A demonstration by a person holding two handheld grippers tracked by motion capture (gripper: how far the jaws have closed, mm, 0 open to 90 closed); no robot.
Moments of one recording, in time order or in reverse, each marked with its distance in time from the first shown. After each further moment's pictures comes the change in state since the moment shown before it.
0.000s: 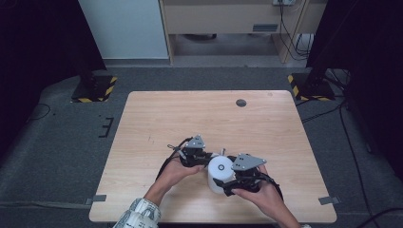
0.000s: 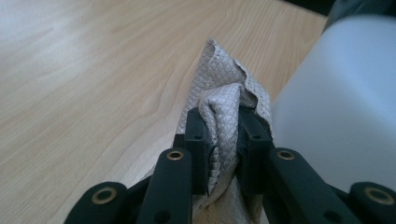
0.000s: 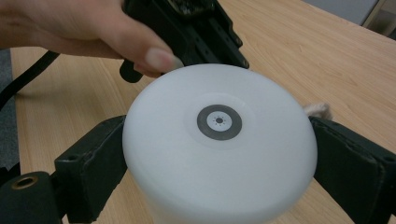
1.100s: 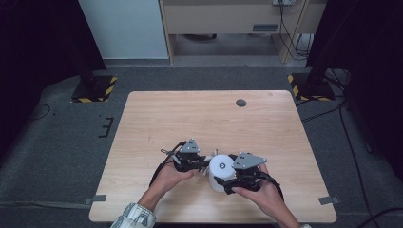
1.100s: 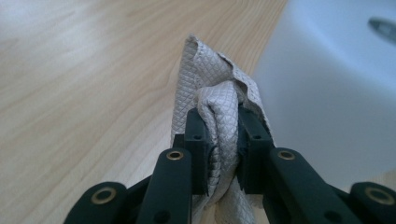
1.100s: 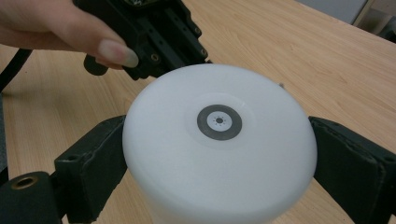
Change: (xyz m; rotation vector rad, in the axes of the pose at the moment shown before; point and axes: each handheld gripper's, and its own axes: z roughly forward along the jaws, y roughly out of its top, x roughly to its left) left arm -0.012 -0.012 -0.025 0.011 0.061 -0.025; right arm -0.003 0.000 0.000 0.003 -0.027 0.006
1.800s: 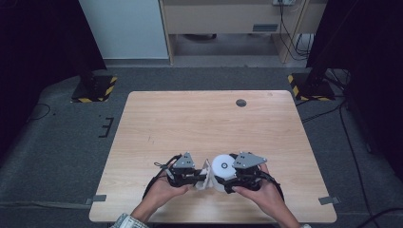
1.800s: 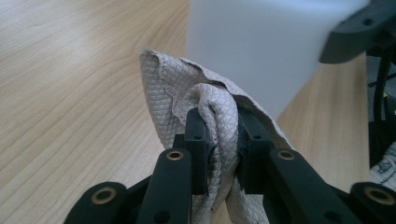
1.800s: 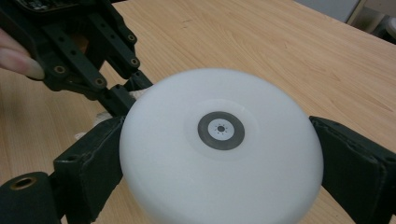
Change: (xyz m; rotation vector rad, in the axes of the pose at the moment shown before) left arm -0.035 -0.020 -0.026 0.007 -0.029 0.032; right arm -0.002 0.000 0.000 0.005 -0.018 0.003
